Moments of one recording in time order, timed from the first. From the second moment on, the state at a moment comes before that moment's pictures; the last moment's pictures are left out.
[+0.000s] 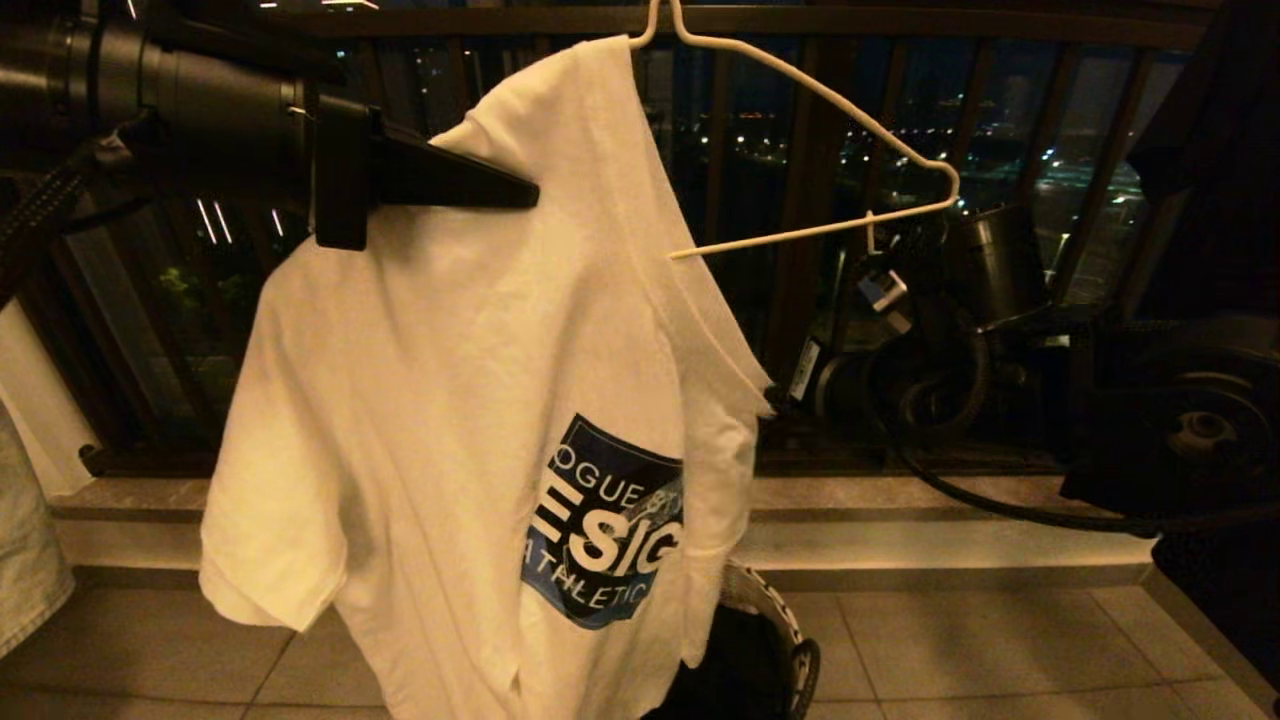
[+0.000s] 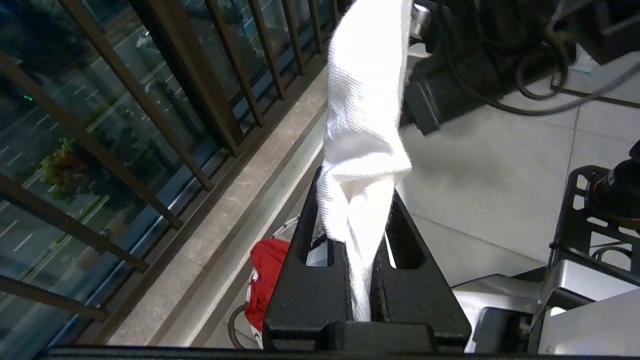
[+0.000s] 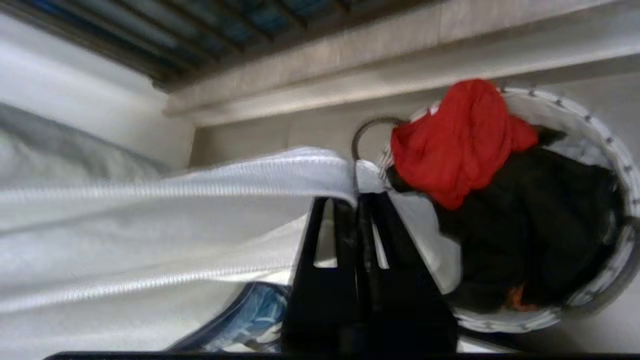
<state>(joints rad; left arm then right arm) -0.37 1.56 -1.78 0.49 -0.68 0.32 0.55 1.74 -1.23 -0.06 0.00 0.78</state>
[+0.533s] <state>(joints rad) -0.36 1.54 -1.75 0.49 -0.68 0.31 0.43 1.74 -1.29 -0.06 0.02 0.77</state>
